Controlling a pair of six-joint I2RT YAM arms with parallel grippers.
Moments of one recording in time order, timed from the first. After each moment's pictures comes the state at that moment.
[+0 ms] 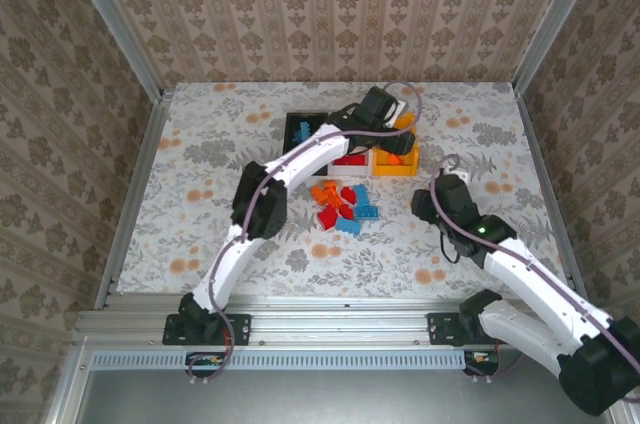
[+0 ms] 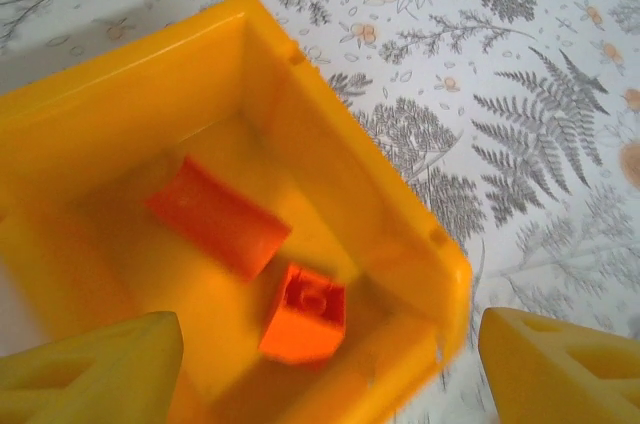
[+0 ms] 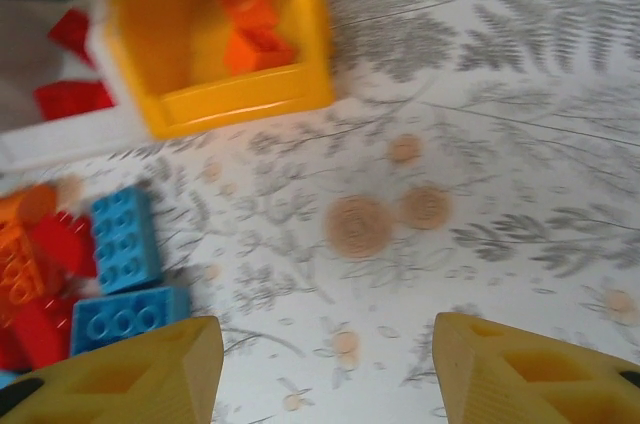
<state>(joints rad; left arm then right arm) -0.82 2.37 2.21 -0.59 0.14 -0.23 0.48 0.94 0.64 -0.50 0.32 0.58</state>
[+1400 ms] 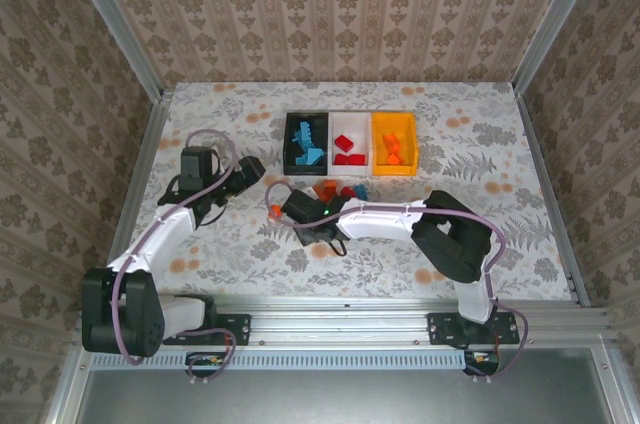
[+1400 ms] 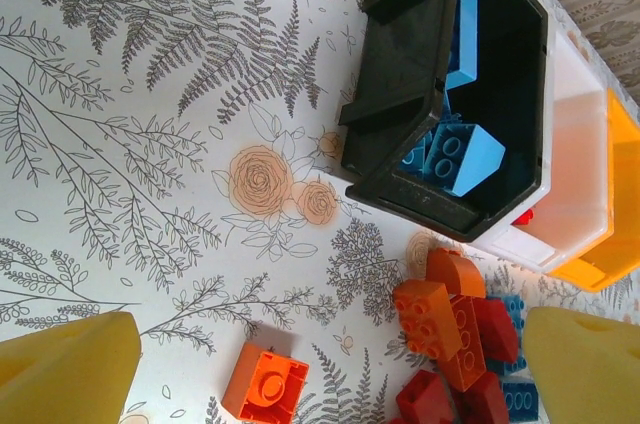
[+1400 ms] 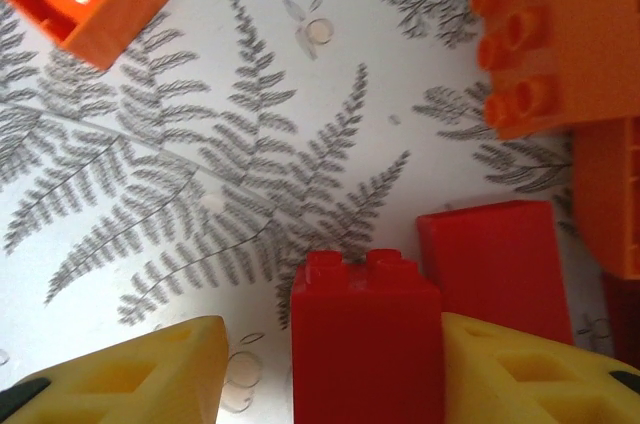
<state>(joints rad) -0.15 1.21 0.71 -0.23 0.35 -0.67 1.01 1.95 1.29 -0.49 0.28 0.48</state>
